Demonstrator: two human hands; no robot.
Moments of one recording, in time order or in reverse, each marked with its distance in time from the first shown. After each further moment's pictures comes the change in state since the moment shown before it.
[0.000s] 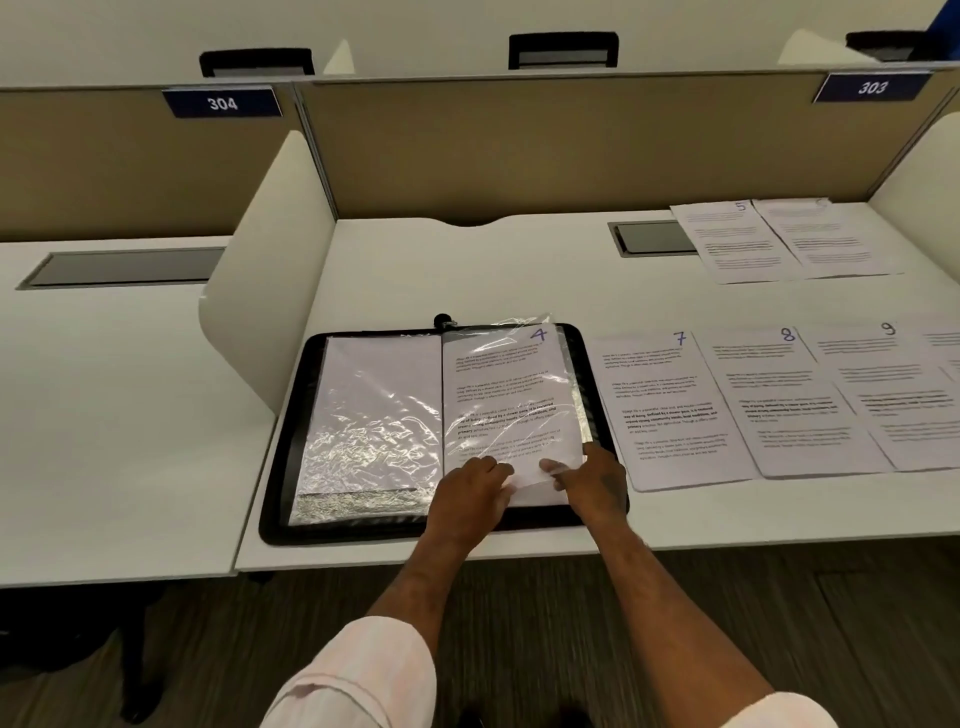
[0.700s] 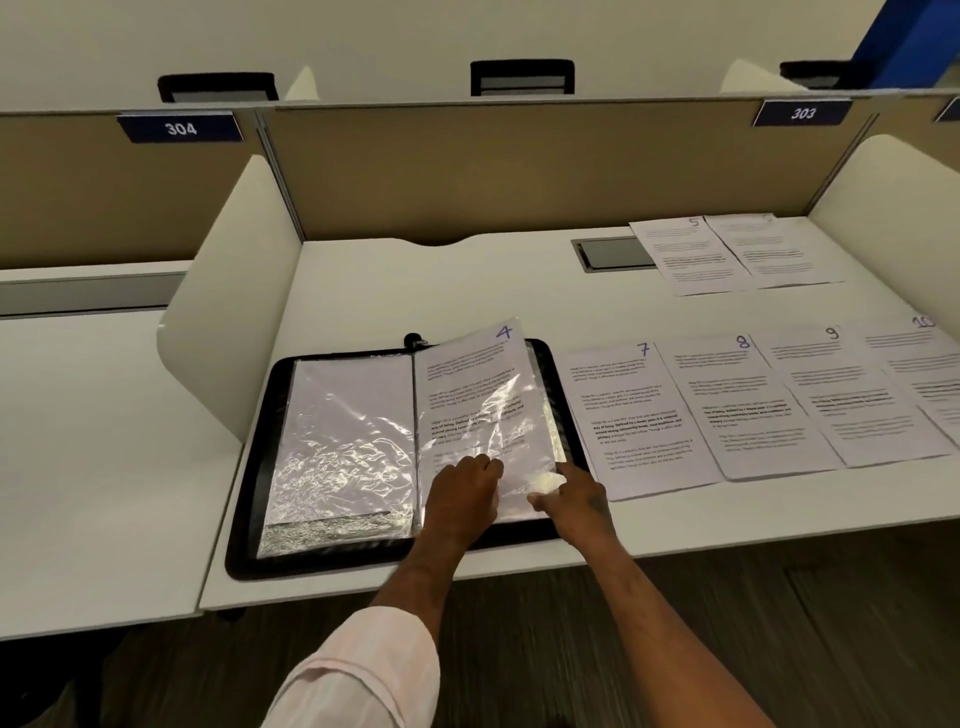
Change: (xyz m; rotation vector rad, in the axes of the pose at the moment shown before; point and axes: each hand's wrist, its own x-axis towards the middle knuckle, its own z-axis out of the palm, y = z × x) left_hand 0.033 0.017 0.000 0.085 -0.062 0.046; right_hand -0.007 0.012 -0.018 -0.071 -0.094 -0.066
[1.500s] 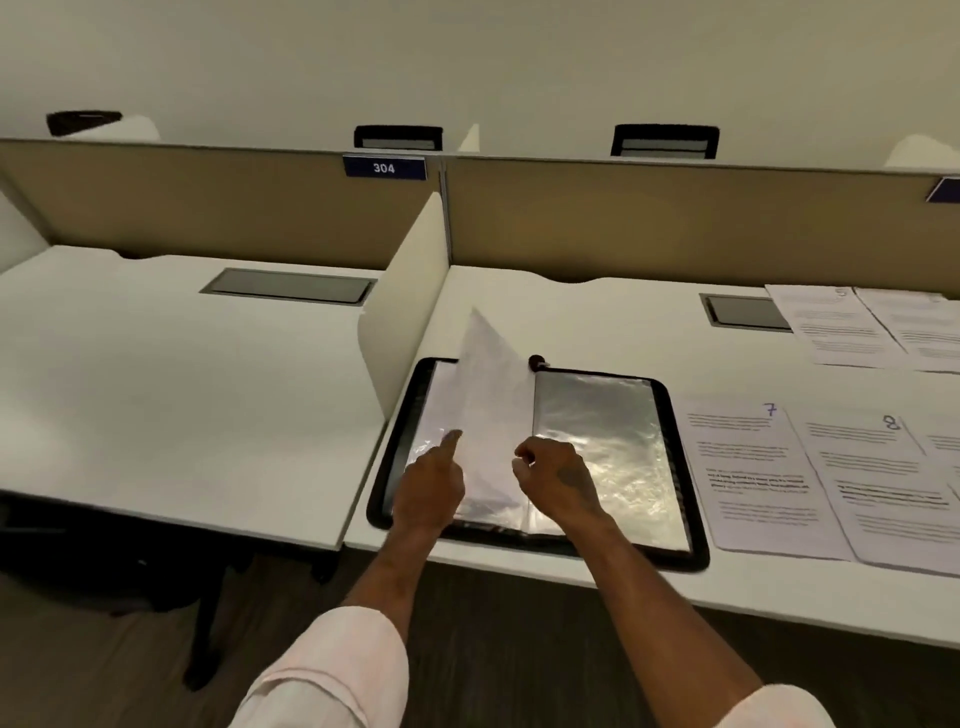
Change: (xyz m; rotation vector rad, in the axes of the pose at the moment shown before) left_hand -0.107 -0.122 -0.088 -0.151 0.277 -0.558; right_hand -0.053 -0.136 0.092 -0.356 -0.103 -0.563
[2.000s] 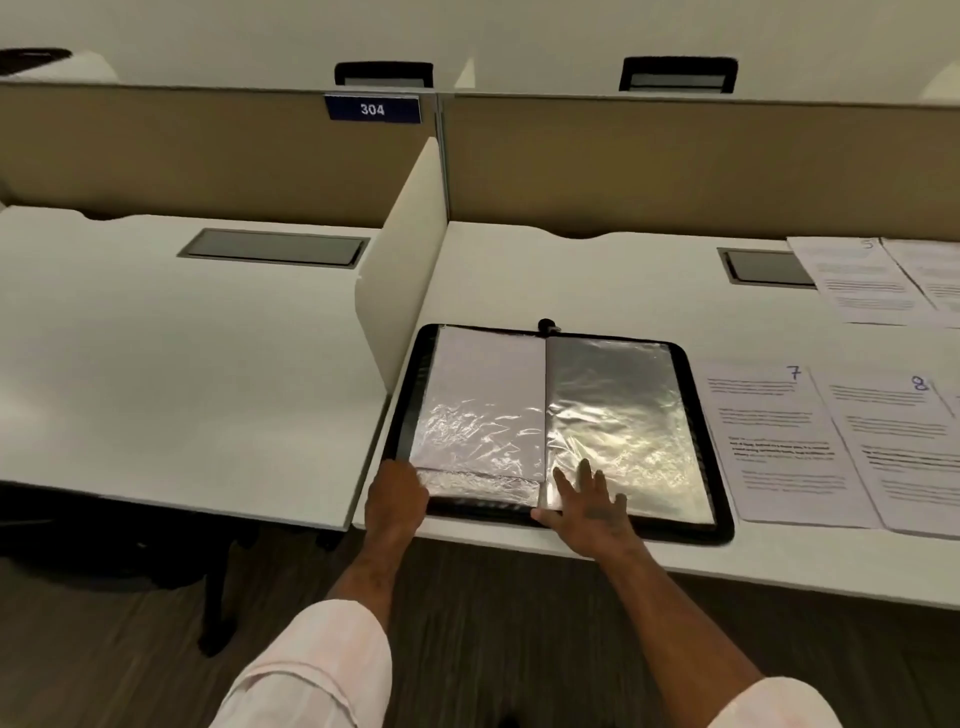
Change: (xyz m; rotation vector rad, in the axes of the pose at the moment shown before) left_hand -0.010 -0.082 0.024 -0.052 -0.248 -0.460; right_hand -0.019 0.070 0.065 -0.430 -0.451 0.211
